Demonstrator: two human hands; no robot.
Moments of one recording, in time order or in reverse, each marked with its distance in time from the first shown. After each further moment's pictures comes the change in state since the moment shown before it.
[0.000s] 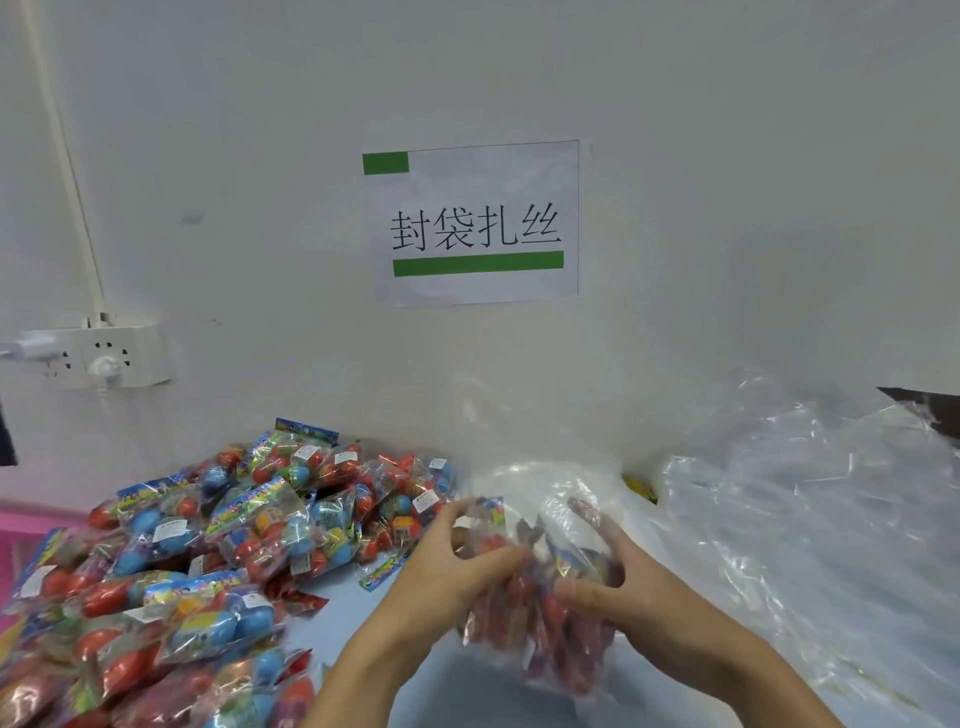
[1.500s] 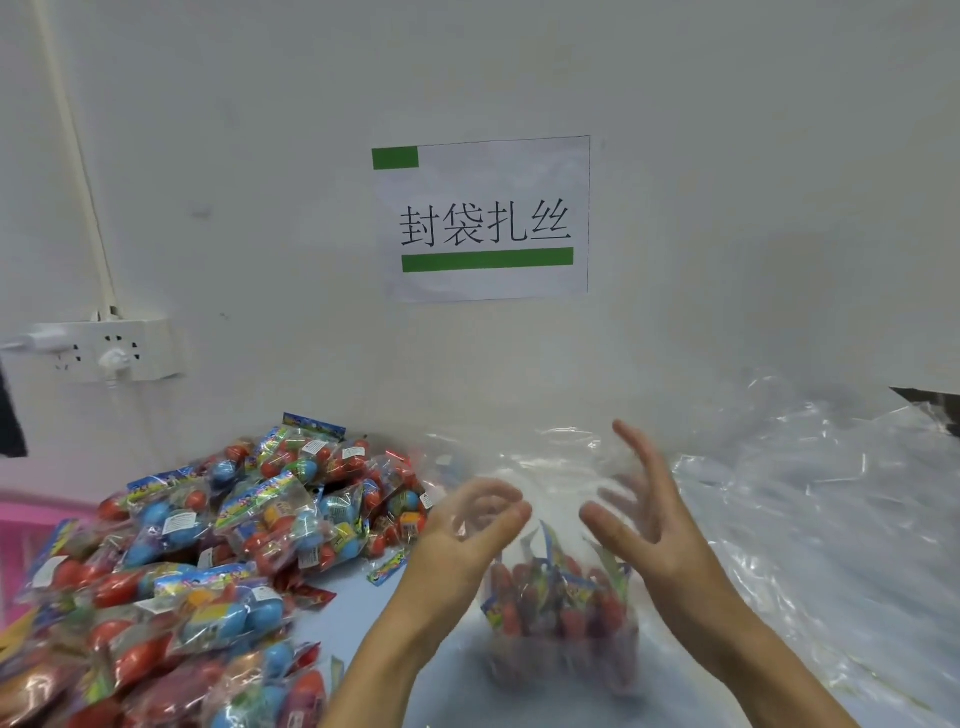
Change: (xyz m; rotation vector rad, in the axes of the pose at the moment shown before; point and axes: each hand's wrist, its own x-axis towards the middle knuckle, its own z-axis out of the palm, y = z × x) left_hand -0.003 0.016 0.007 -0.006 0.092 0.206; right_hand -0.014 -0.036 0.018 -0.142 0.347 -0.329
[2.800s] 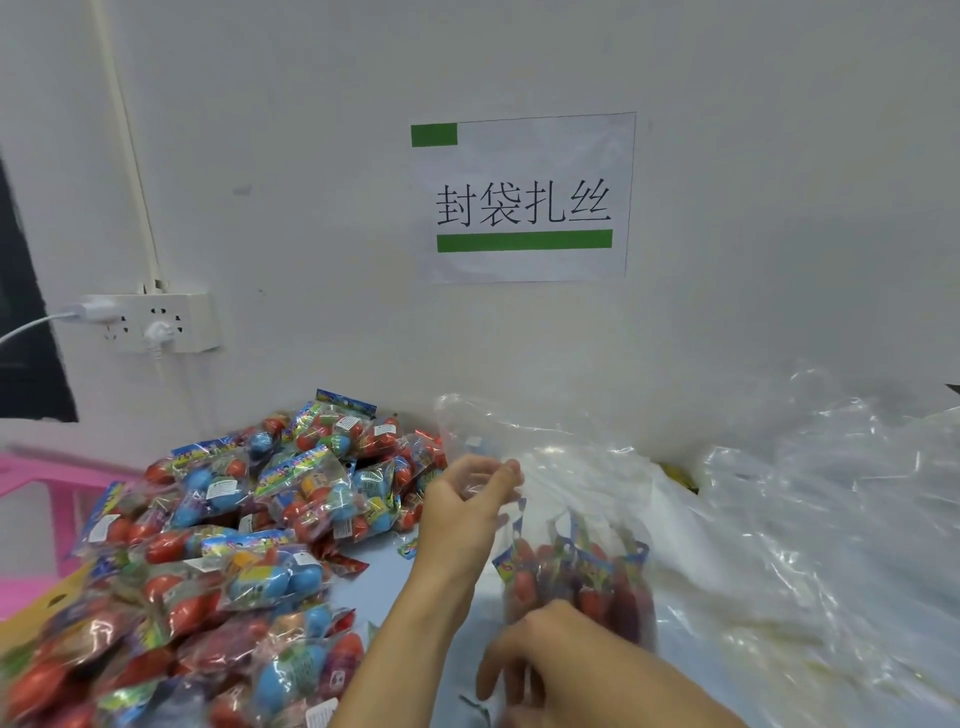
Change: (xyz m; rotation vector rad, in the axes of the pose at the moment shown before) left_hand 0.014 -0.010 -0.007 -0.206 0.315 -0.098; right_hand -0.026 0.021 0.073 -0.785 -0.776 -0.174
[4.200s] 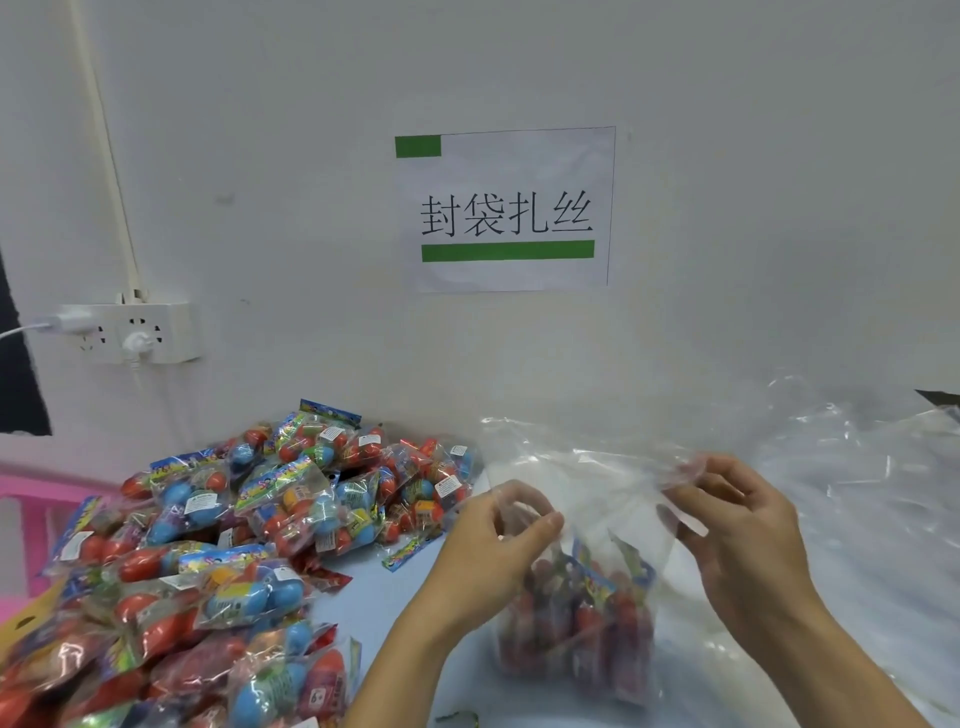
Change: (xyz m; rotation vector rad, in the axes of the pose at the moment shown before) left_hand -0.014 -0.001 0.008 0.294 -0.390 0.117; right_hand -0.038 0.054 -0.074 1.189 1.175 0.269
